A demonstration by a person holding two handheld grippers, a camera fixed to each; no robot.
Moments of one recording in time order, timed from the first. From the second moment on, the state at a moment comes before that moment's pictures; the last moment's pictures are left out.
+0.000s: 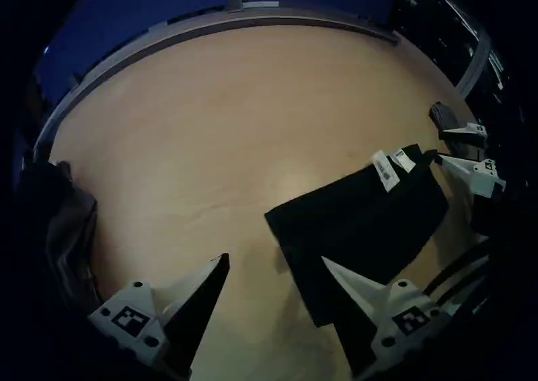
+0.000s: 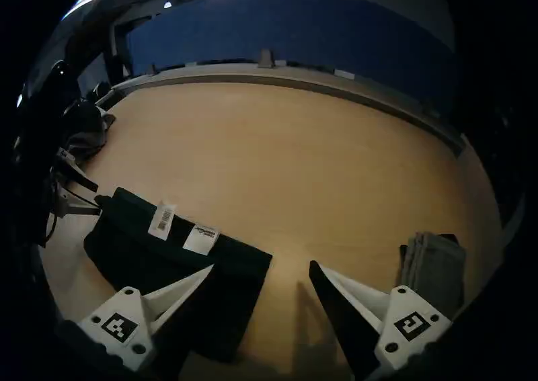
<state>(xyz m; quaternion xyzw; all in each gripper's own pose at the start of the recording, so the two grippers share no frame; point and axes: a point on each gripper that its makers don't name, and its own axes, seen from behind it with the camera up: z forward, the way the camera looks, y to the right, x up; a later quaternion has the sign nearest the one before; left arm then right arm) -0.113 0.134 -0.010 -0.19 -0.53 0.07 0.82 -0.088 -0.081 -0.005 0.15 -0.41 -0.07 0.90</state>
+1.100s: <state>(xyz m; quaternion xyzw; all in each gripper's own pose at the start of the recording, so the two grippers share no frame) -0.094 0.118 -0.075 -0.17 -0.52 0.00 0.84 -0.094 -0.089 -0.084 0.17 -0.43 -0.05 0.88</state>
